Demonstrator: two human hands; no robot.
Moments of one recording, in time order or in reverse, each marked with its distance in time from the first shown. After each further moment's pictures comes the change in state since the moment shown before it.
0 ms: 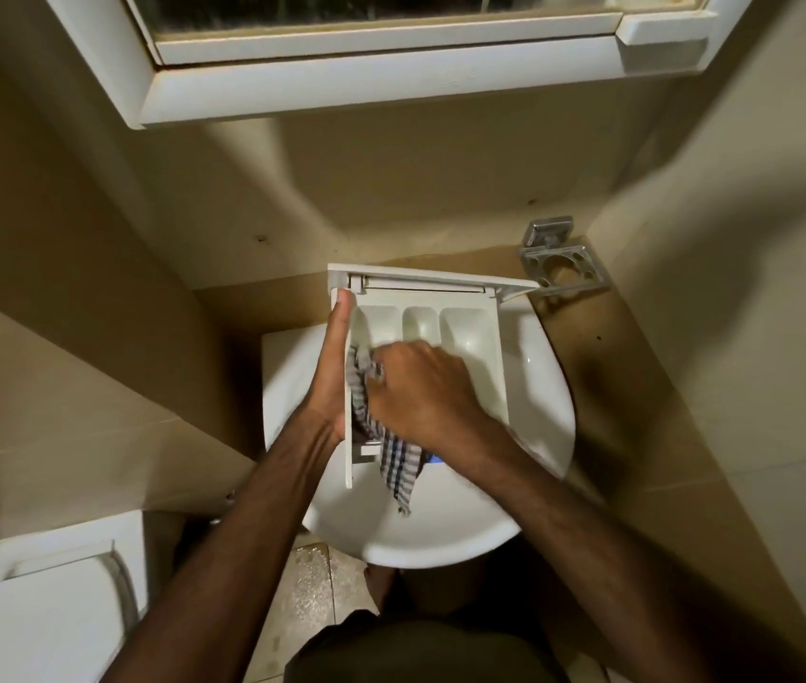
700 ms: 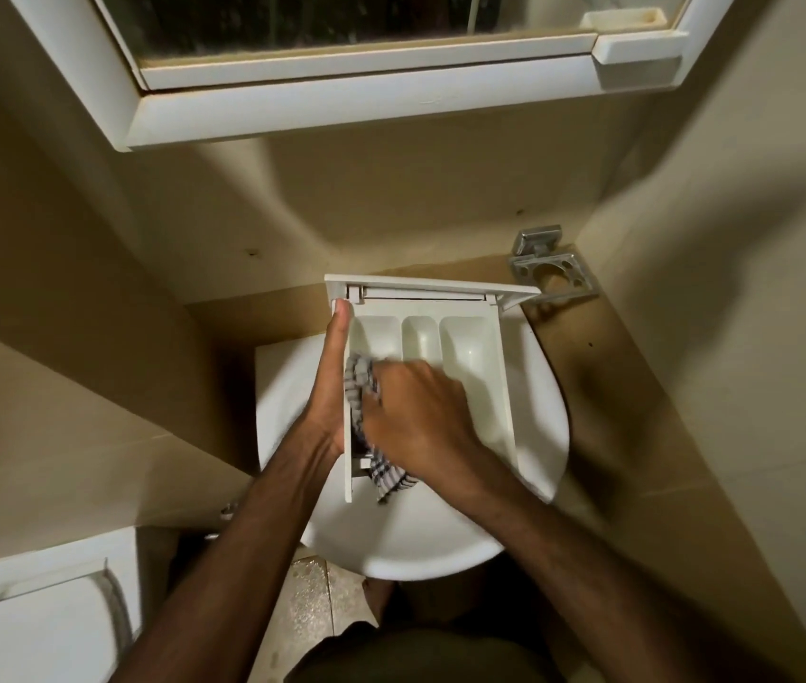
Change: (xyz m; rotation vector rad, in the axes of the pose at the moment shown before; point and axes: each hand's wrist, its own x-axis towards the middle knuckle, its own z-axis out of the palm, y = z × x) left_hand -0.002 0.003 0.011 0.071 0.009 -0.046; right_hand -0.011 0.001 0.005 0.000 0.119 0.039
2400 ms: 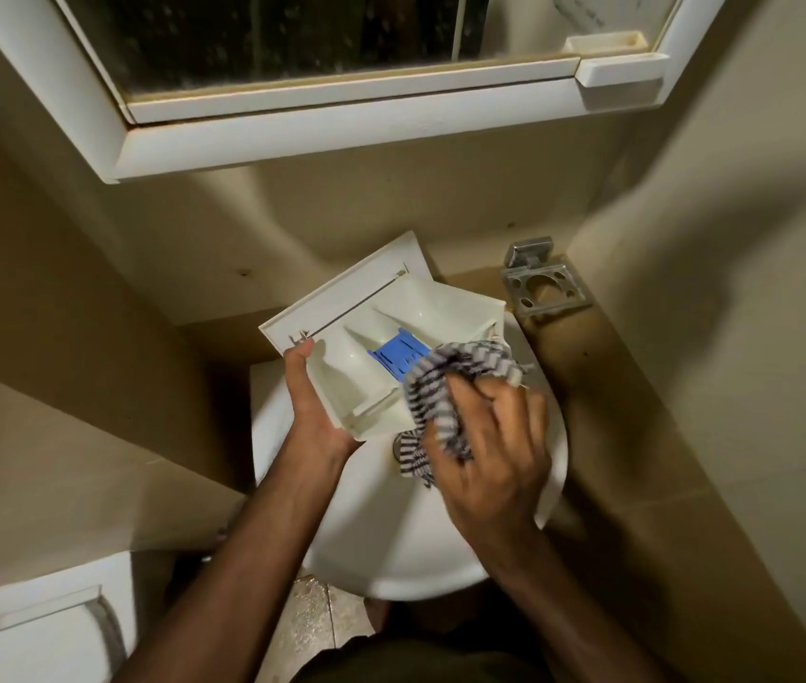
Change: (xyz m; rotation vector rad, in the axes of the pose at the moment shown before) left_hand -0.012 0.005 0.001 -0.245 0.248 0.073; right_hand -0.039 0.068 0.036 0.050 0.934 -0.236
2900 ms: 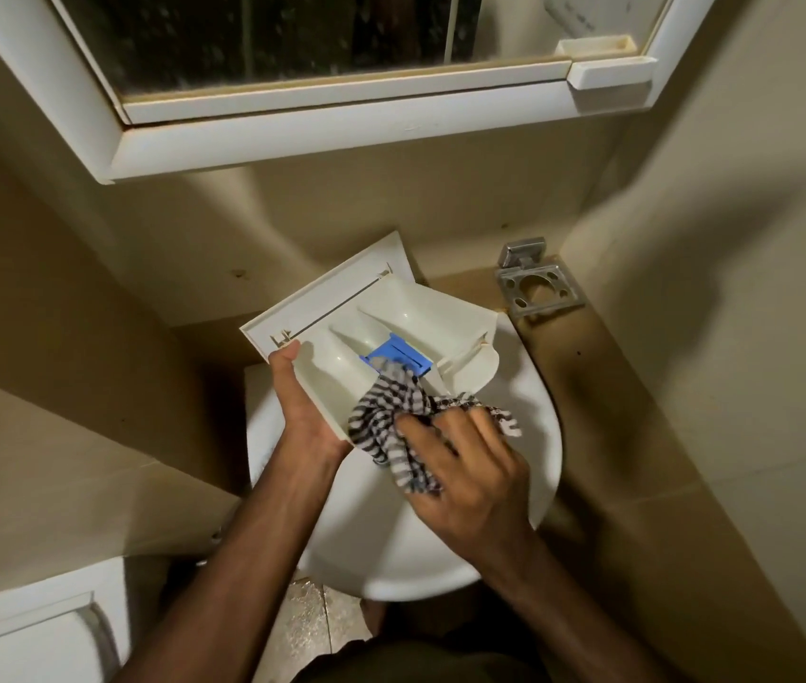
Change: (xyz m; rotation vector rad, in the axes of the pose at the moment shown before) left_hand 0.010 0.003 0.004 -0.096 0.105 0.021; right_hand -0.013 0.000 -0.003 0.000 -0.172 -0.156
